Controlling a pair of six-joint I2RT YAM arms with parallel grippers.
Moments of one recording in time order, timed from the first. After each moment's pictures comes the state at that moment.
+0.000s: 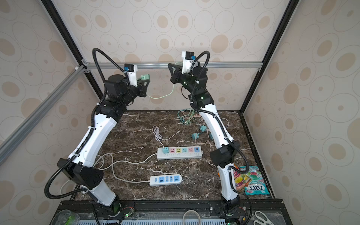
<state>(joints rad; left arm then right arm) -0.31 1.69 1.99 -0.33 0.00 -0.12 0.47 2.21 2.62 -0.10 -0.33 0.44</state>
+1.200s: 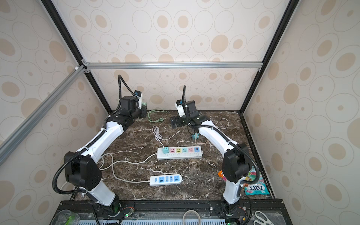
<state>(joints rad) -0.29 1.67 1.53 -0.31 -0.09 0.02 0.51 1.76 1.59 -0.44 -0.12 0.10</state>
